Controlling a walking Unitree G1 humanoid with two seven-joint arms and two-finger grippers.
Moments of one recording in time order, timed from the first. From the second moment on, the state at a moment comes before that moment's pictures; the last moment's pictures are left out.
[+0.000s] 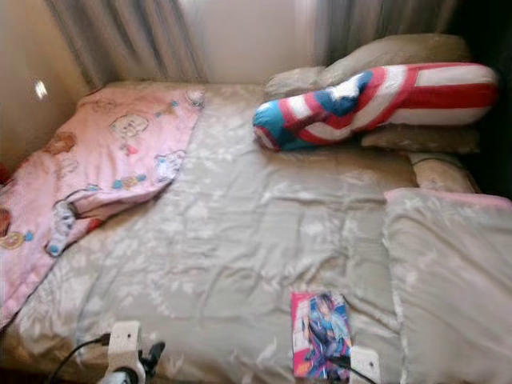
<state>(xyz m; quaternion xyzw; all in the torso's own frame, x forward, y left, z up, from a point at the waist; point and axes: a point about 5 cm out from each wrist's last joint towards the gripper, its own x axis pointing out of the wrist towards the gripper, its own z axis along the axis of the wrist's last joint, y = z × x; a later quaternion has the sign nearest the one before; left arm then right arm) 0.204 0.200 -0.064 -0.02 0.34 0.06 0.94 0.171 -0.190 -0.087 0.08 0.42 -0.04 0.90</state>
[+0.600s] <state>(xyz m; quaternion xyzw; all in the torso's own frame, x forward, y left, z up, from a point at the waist) 0.203 0.204 -0.064 -0.02 0.34 0.07 0.94 0.184 -0.178 -0.082 0.08 0.42 -0.02 0.91</state>
